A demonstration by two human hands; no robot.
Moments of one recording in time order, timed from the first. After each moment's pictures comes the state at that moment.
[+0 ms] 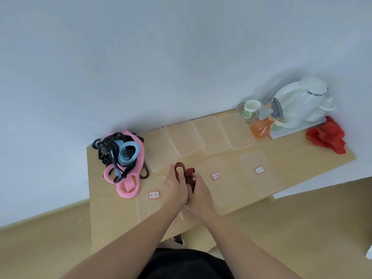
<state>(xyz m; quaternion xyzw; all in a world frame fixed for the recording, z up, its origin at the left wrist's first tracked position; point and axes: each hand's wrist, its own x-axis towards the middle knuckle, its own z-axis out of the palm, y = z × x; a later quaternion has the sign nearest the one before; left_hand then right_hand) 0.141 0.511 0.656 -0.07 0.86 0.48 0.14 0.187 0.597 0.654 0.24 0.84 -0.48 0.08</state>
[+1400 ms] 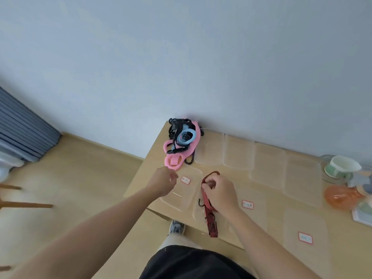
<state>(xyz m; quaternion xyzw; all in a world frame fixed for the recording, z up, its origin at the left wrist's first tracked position) 0.187 0.416 0.707 -0.21 0.93 0.24 0.16 0.145 0.636 0.695 -0.10 0.90 -0.39 0.16</state>
